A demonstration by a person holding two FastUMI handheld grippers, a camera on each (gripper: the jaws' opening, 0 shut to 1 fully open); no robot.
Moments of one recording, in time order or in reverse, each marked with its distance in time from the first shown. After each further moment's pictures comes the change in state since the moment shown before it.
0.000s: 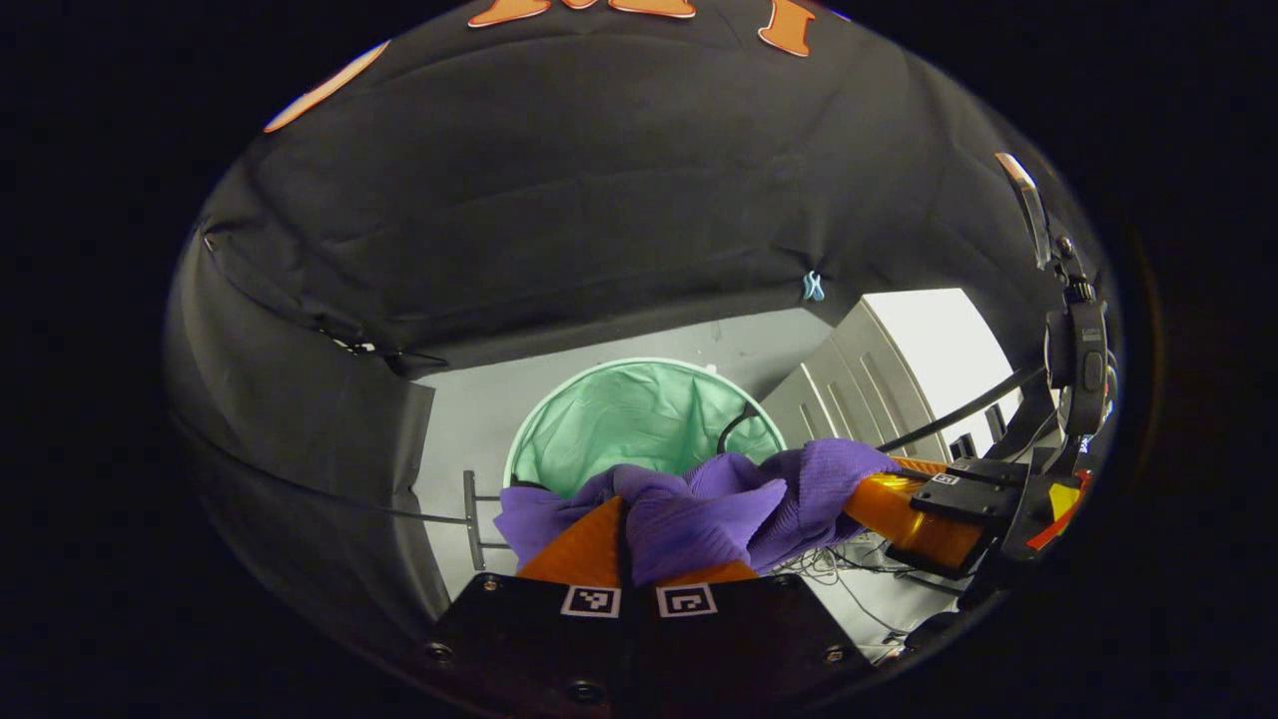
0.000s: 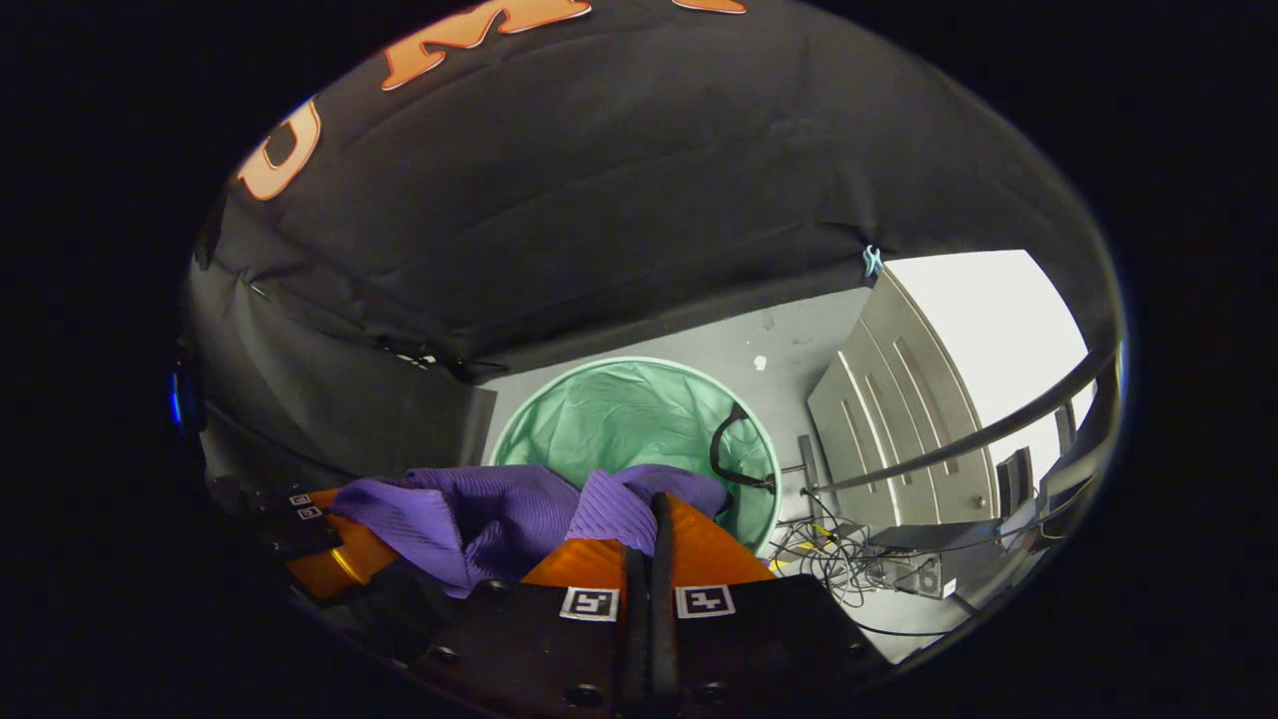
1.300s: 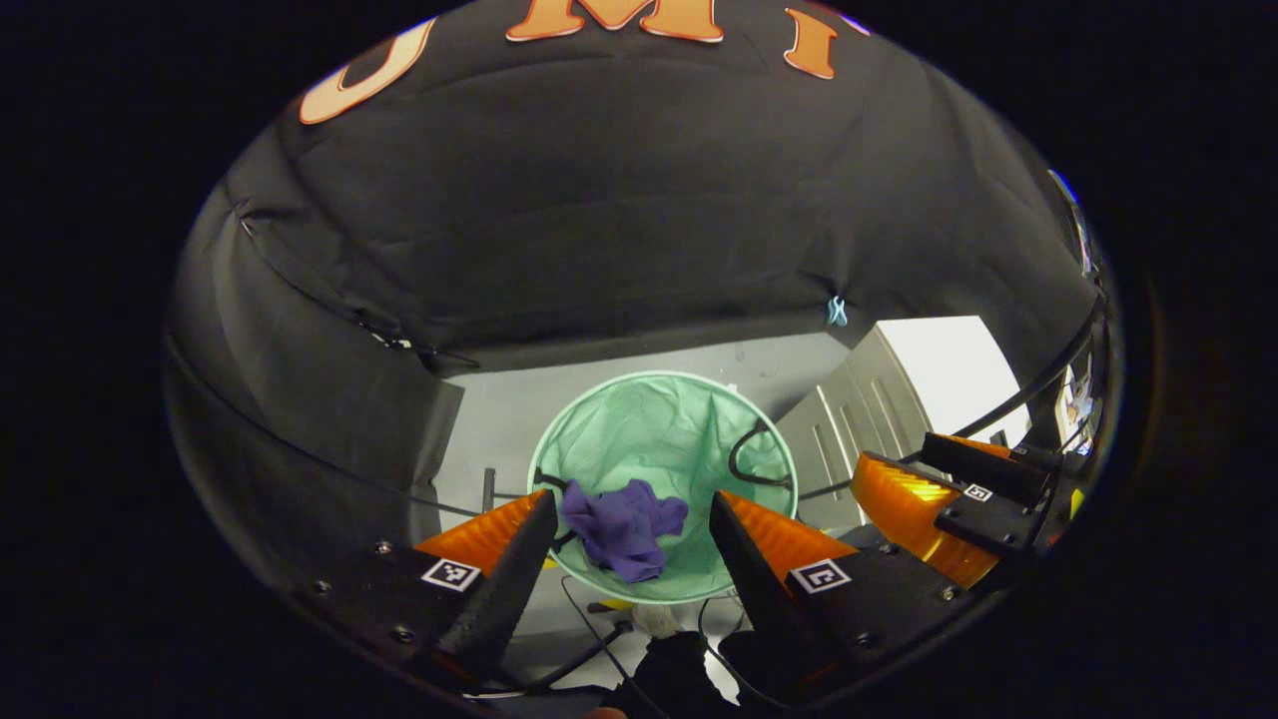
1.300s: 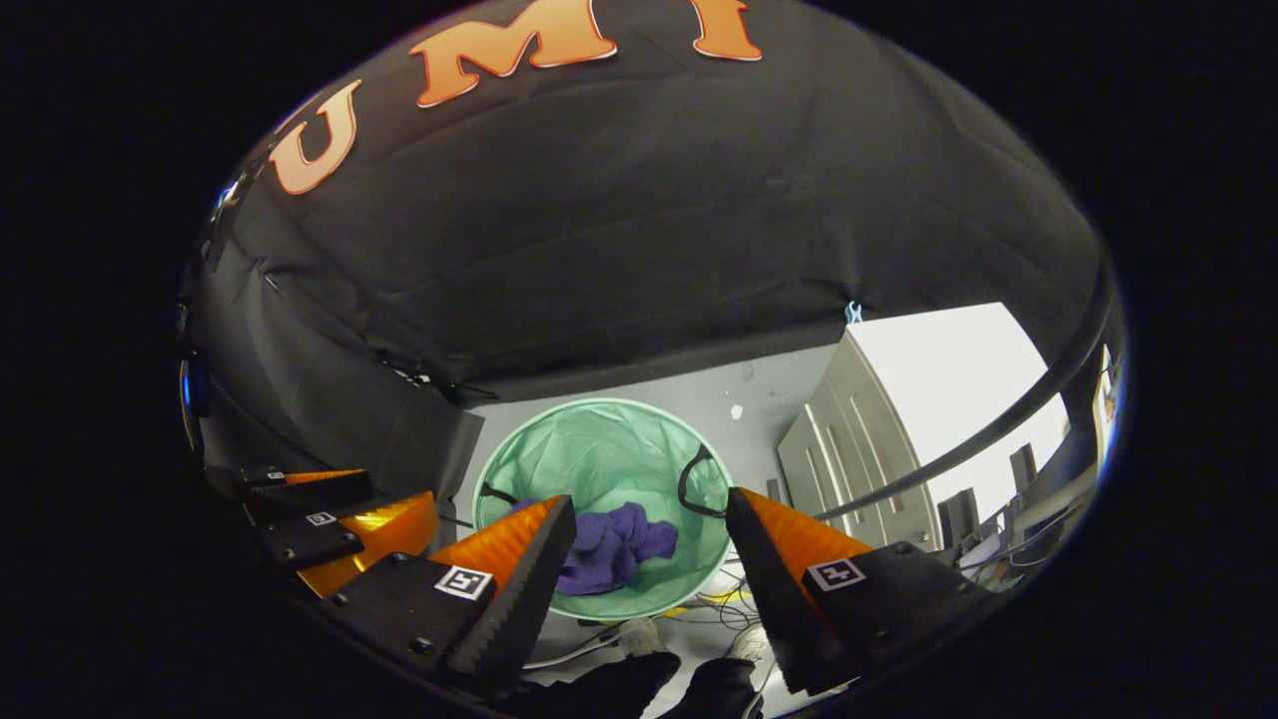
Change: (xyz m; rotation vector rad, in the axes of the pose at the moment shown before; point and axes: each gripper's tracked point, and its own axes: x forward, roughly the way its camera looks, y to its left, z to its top) left arm -0.072 -0.007 0.012 -0.077 -0.134 0.082; right arm -0.095 -0.014 0.035 -0.080 -0.205 -0.011
